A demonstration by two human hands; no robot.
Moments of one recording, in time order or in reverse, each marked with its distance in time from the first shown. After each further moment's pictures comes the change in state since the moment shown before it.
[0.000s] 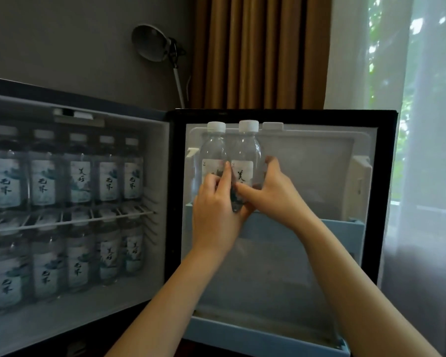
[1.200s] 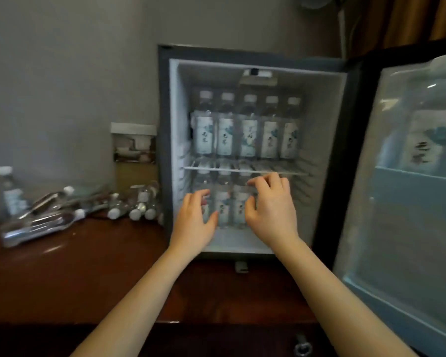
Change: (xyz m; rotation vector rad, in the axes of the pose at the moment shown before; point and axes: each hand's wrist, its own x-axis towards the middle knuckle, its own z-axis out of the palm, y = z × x) left_hand -0.126 -0.172 -0.218 0.395 -0.028 -0.548; right_hand -0.065 -0.071 0.264 -0.086 -0.001 -0.478
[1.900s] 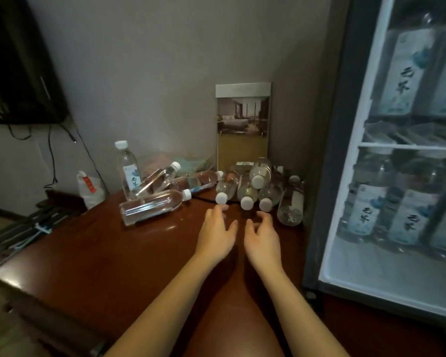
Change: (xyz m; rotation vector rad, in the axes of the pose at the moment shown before) left_hand 0.035 -0.267 -0.072 0.248 -0.011 -0.485; right_hand -0.018 -0.162 0.297 0.791 -0.619 0.650
